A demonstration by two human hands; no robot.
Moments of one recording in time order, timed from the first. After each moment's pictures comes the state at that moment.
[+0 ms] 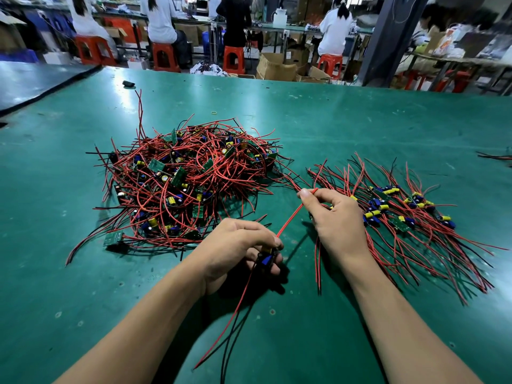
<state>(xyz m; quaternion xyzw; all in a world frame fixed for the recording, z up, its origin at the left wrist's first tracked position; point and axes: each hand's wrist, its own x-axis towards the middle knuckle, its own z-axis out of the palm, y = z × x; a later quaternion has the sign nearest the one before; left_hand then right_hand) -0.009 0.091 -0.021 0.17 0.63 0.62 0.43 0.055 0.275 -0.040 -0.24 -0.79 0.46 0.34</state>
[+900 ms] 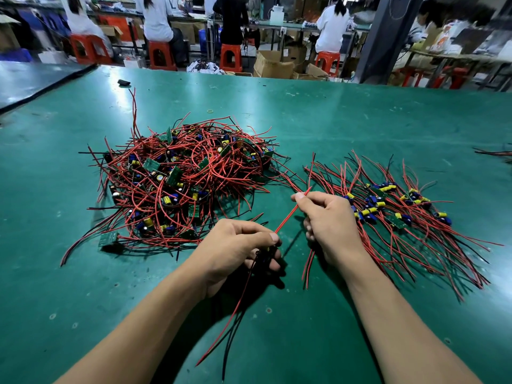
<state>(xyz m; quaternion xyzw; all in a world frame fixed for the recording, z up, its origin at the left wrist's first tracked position) -0.002 0.091 -0.023 0.17 0.62 0.65 0.41 0.049 0.275 -0.051 -0.26 -0.72 0.58 0.27</state>
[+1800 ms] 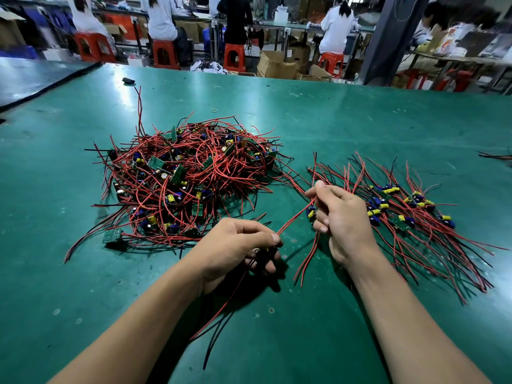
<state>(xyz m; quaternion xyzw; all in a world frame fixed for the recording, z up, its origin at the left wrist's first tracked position) -0.007 0.088 -0.025 0.19 0.63 0.63 0.41 0.053 0.276 -0.032 -0.24 -0.58 0.73 0.29</state>
